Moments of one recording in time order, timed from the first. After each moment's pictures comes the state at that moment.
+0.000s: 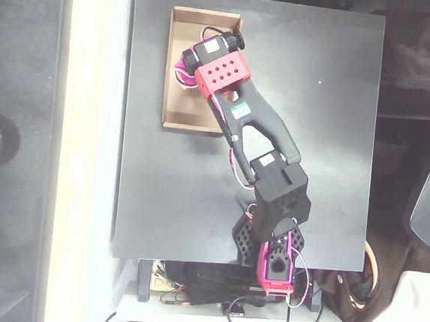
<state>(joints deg) -33.5 63.4 71.5 75.8 85.3</state>
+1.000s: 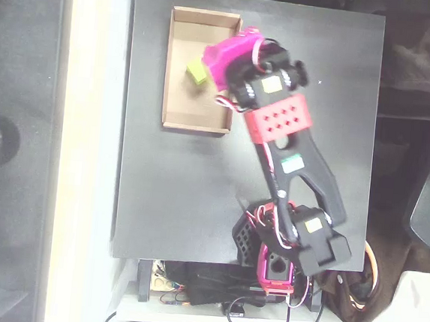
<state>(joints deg) -26.8 99.8 93.5 64.9 85.4</state>
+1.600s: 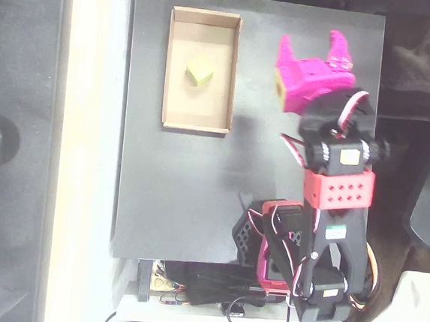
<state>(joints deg) -7.9 129.5 109.2 57.8 85.3</state>
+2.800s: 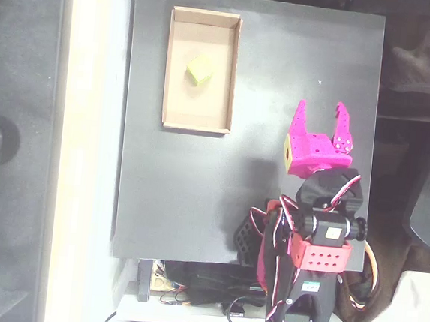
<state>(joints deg) -0.3 178.1 155.0 57.8 85.3</state>
